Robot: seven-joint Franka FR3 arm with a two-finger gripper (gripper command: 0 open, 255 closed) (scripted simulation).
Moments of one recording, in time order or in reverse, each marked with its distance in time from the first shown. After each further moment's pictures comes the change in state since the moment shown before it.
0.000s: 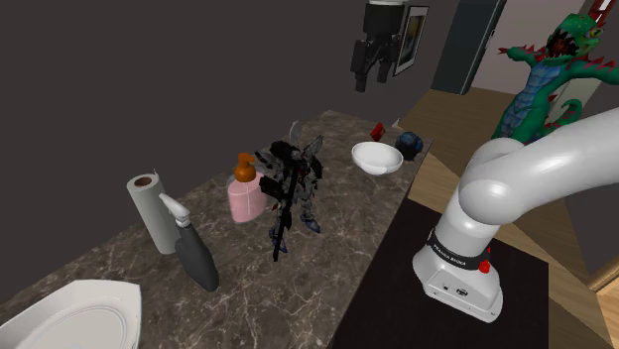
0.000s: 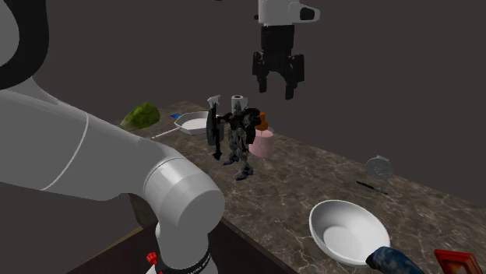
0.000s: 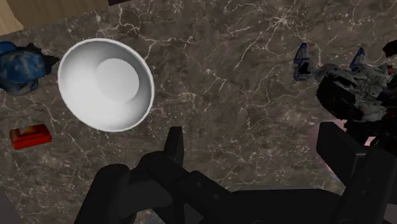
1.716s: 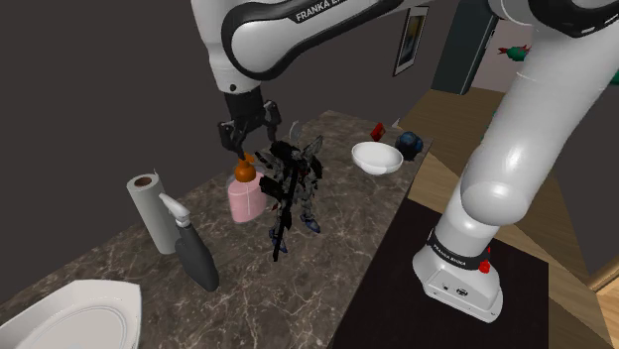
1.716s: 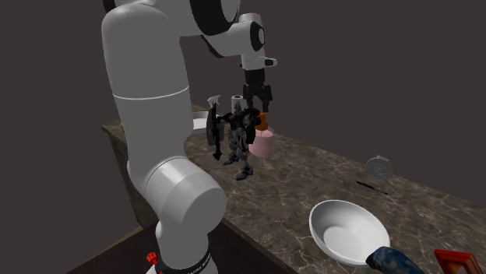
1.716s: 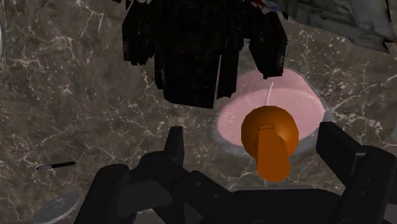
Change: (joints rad) arm 0.054 0.760 0.411 0.306 -0.130 0.354 0.570
